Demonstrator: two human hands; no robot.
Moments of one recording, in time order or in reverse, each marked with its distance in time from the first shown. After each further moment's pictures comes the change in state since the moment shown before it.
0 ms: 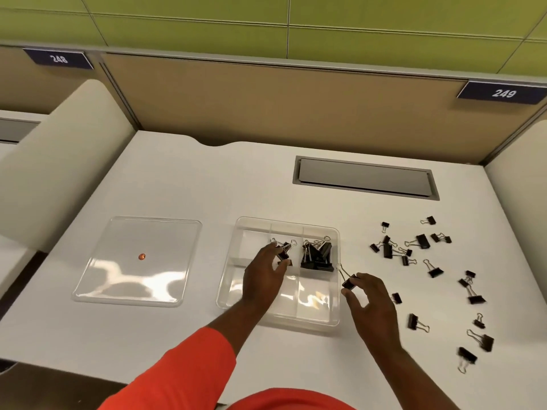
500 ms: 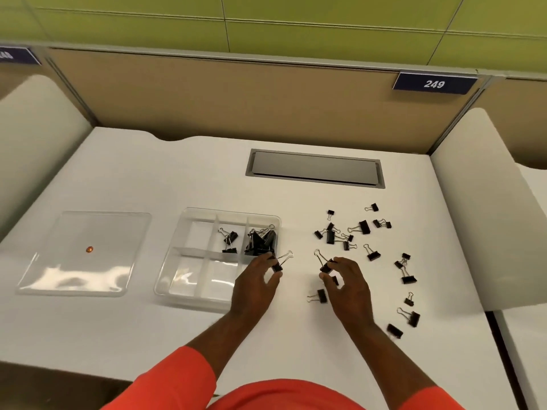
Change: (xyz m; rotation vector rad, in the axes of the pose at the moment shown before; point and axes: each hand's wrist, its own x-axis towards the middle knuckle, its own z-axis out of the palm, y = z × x) left_hand -0.076 0.088 0.089 -0.044 -0.053 -0.031; right_hand 0.022 0.074 -0.081 0.043 0.020 -0.073
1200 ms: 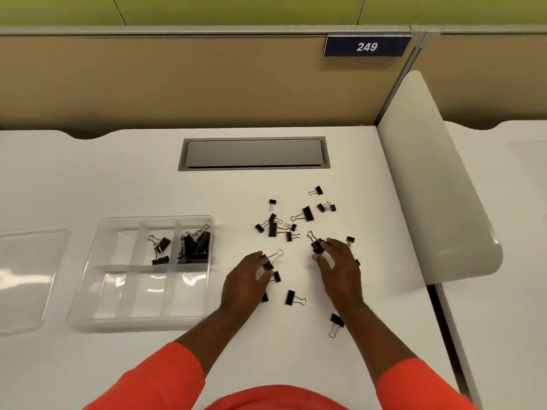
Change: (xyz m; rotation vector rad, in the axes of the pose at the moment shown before) left_hand 0.013 0.046 0.124 0.139 -0.236 -0.034; right_hand 0.050 0.108 -0.072 -0.054 0.049 0.213
